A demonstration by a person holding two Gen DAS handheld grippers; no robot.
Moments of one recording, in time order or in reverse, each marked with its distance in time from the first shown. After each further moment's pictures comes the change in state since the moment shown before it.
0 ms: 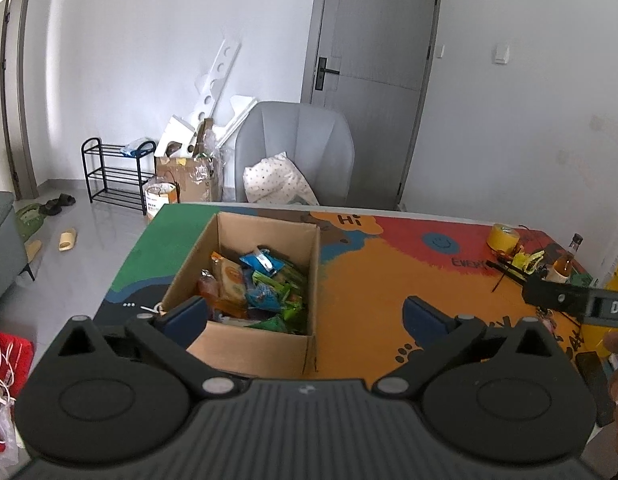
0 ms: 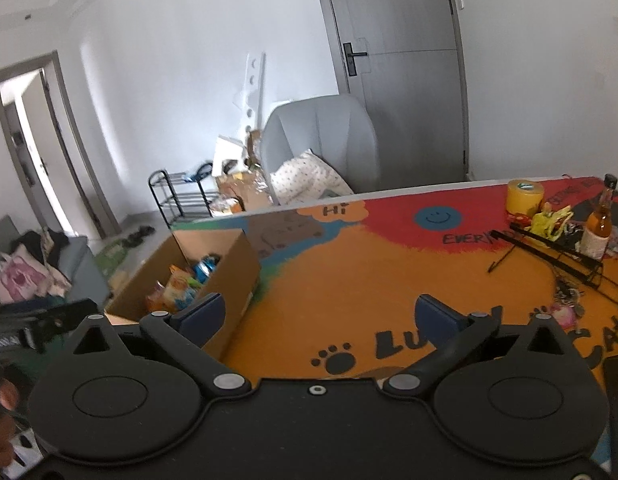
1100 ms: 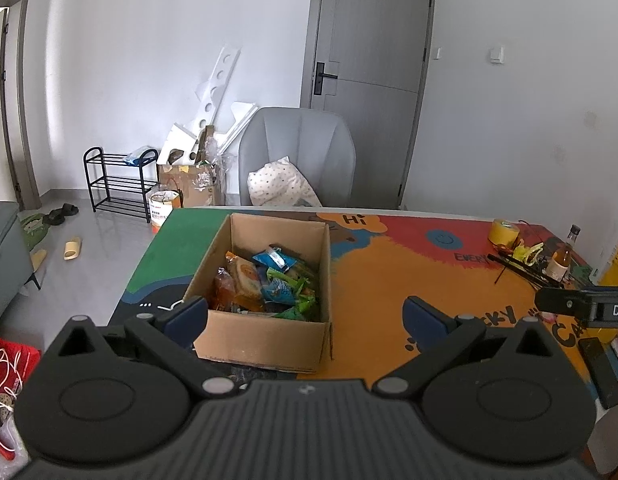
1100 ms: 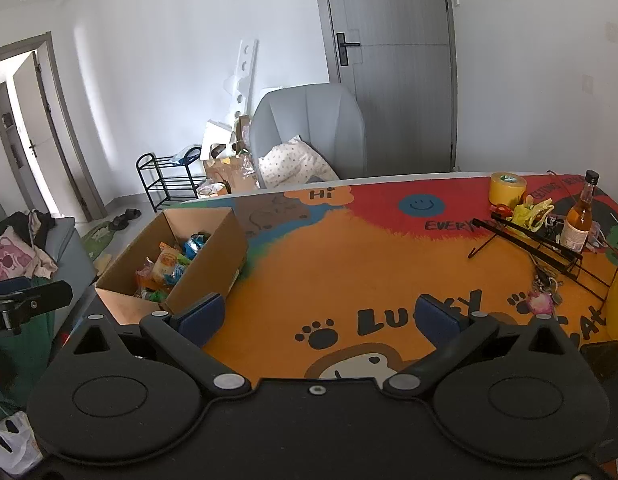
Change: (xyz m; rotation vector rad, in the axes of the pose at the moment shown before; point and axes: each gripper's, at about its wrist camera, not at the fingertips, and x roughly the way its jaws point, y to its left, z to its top) left arm -0.016 0.009 -0.012 0.024 -0.016 0.003; right arm -0.013 -0.003 -0.007 -0.024 0.034 -0.036
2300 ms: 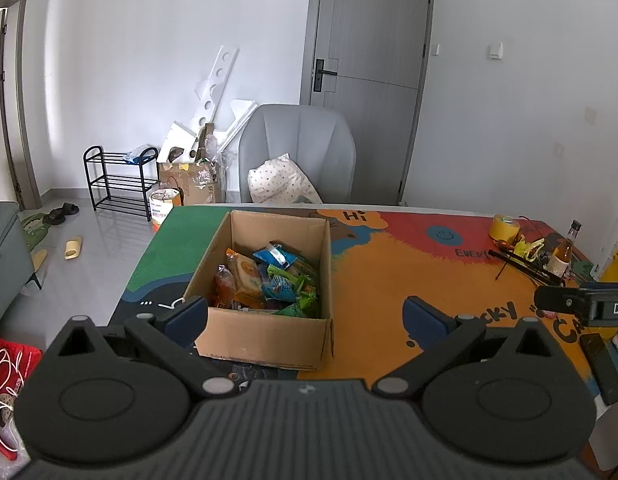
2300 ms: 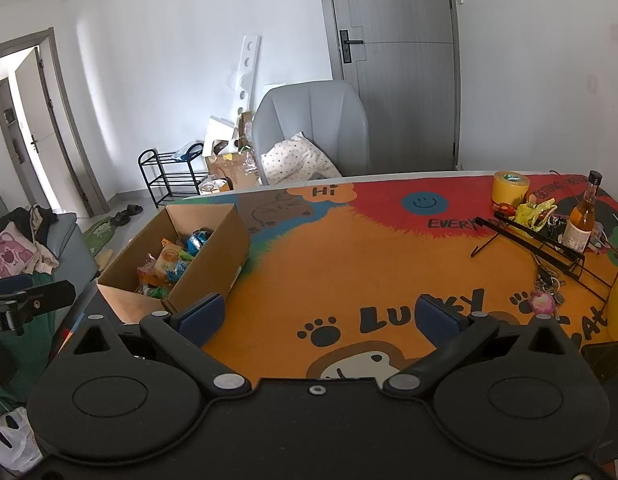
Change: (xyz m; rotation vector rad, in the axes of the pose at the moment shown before) left arm 0.003 0.002 0.001 0.006 0.008 0.002; right arm 0.002 0.001 -0.001 -0.012 0.008 0.005
